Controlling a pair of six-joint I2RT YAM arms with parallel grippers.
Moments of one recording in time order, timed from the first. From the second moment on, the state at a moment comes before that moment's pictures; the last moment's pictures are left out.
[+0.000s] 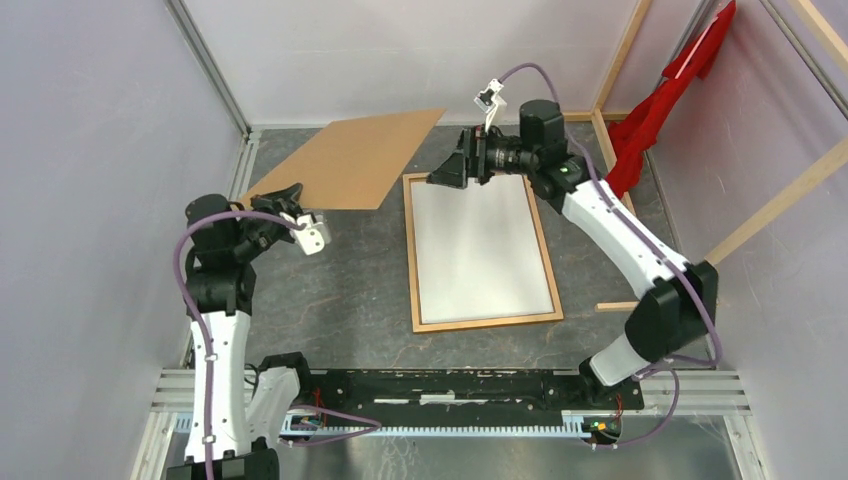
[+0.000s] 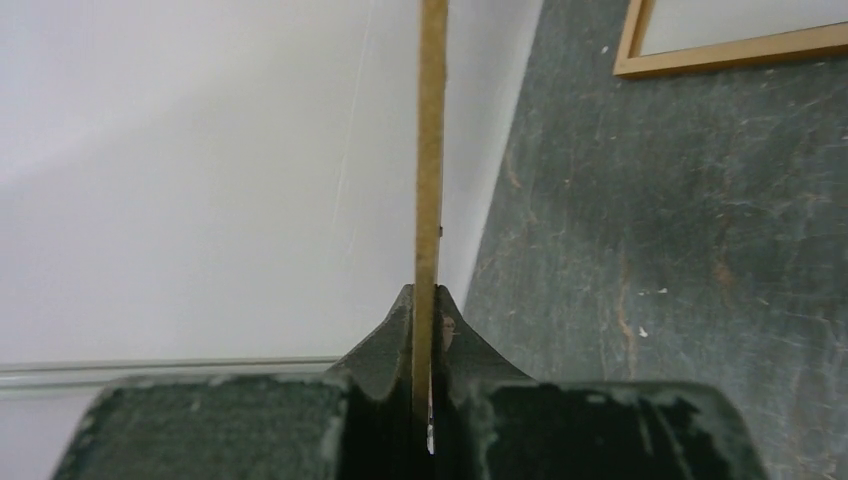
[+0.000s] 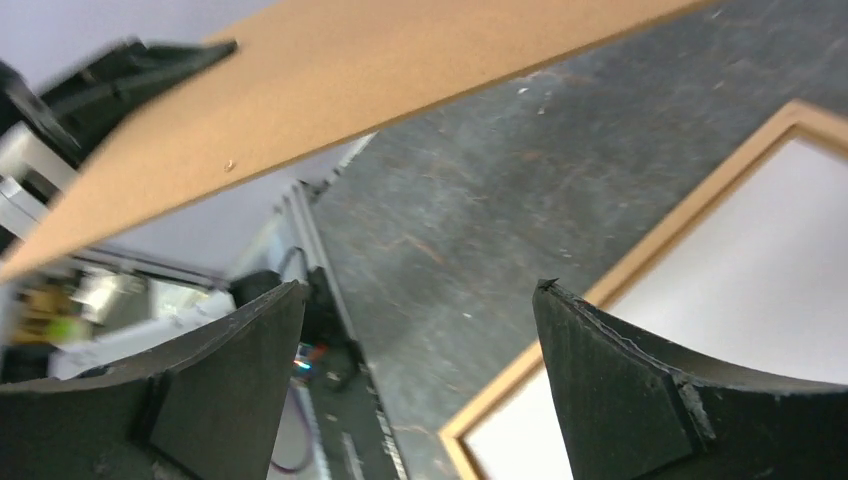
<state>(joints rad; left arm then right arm) 0.14 0.76 0.91 -0.38 0.73 1.36 0.46 1.60 1.45 -0.16 -0.77 0.55</state>
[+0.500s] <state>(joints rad) 0.14 0.96 1.33 -1.15 0.79 1.56 0.59 1.21 1.18 -0.21 -0.71 -0.36</state>
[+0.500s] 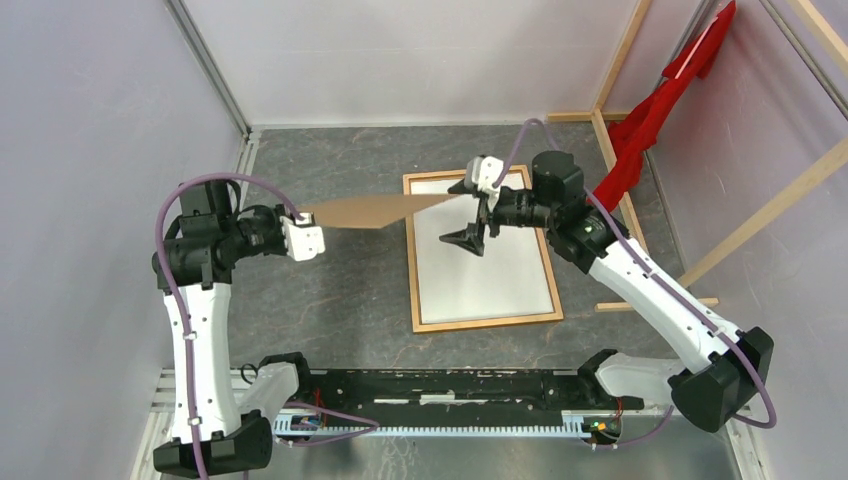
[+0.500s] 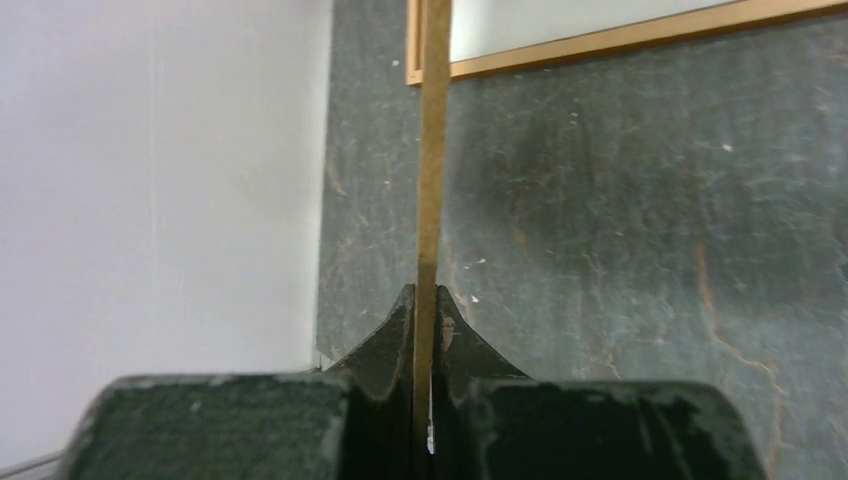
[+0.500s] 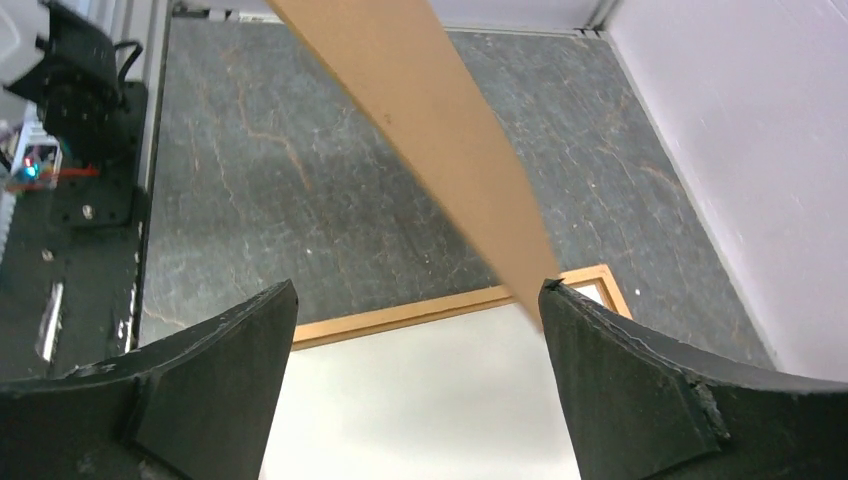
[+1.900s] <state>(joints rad) 0.14 0.84 1.30 -1.18 0.82 1.61 0.81 1.33 1.08 -0.02 -0.50 -0.55</state>
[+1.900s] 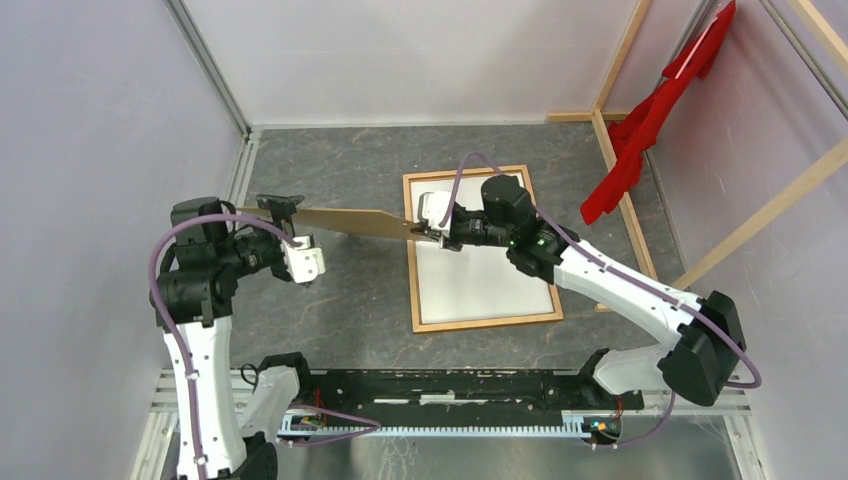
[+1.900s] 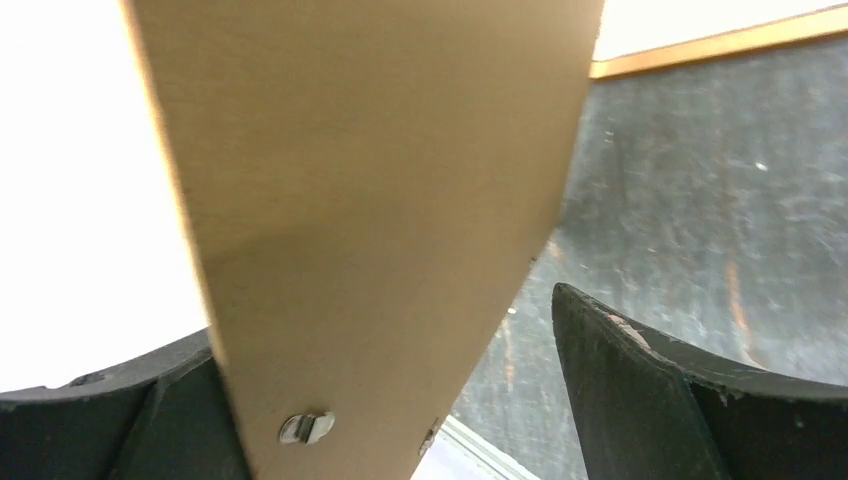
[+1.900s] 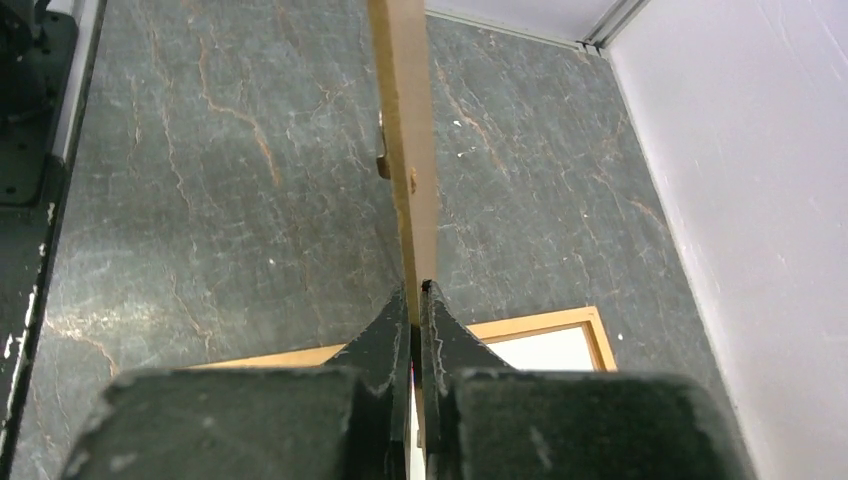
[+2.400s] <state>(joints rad) 0.14 0.89 1.29 -0.44 0.80 0.88 0.66 1.62 1.48 -0.04 -0.60 0.02</state>
